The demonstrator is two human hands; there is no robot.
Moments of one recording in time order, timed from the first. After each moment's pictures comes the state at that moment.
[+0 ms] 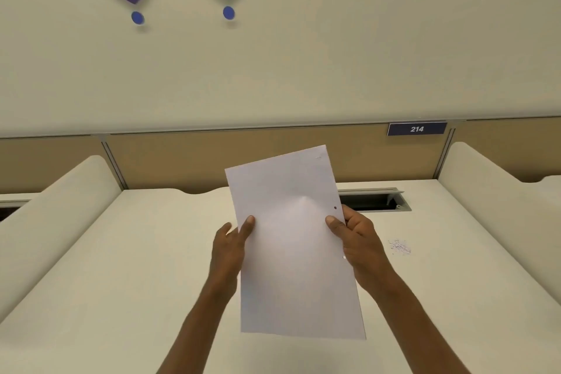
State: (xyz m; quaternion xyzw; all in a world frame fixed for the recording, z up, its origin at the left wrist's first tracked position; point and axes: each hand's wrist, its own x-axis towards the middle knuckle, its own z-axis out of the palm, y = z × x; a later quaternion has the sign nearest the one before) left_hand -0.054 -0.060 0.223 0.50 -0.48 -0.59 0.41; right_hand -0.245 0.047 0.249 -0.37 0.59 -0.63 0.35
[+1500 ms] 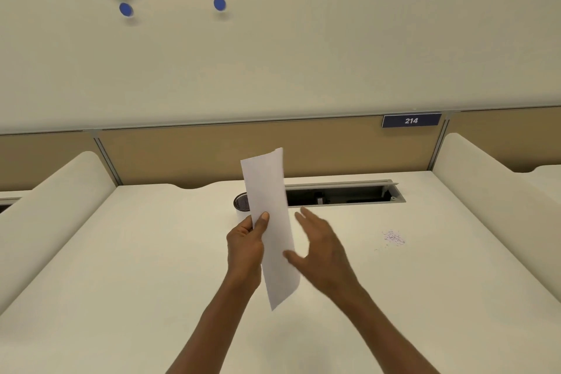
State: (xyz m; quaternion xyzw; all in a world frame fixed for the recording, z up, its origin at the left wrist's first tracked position) left_hand -0.092 -0.037 0.220 0.44 -0.45 -0.63 0.46; right_hand -0.220 0.032 0.195 -0.60 0.71 -0.36 0.03
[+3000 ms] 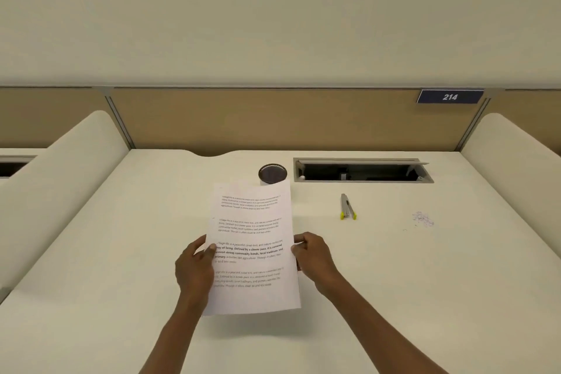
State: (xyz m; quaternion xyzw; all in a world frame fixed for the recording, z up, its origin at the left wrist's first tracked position) left_hand 0.070 -0.101 0.107 0.65 -0.46 -0.45 0.42; right_hand -0.142 -0.031 0.114 -0.33 0.74 -0.42 0.40
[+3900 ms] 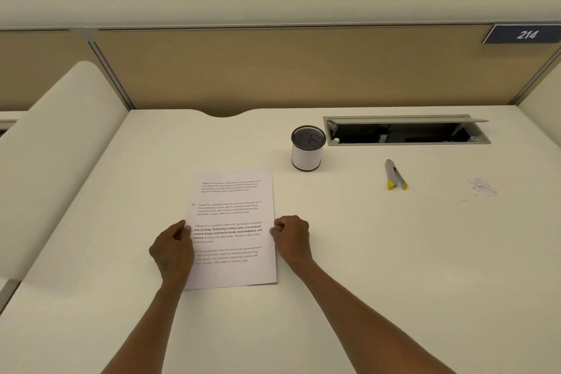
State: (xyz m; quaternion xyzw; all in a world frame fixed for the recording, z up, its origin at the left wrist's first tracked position) left_hand 0.178 -0.225 0.008 0.71 -0.51 -0.31 0.37; right_hand -0.033 -0.151 0.012 -0.40 0.81 -0.35 0.25
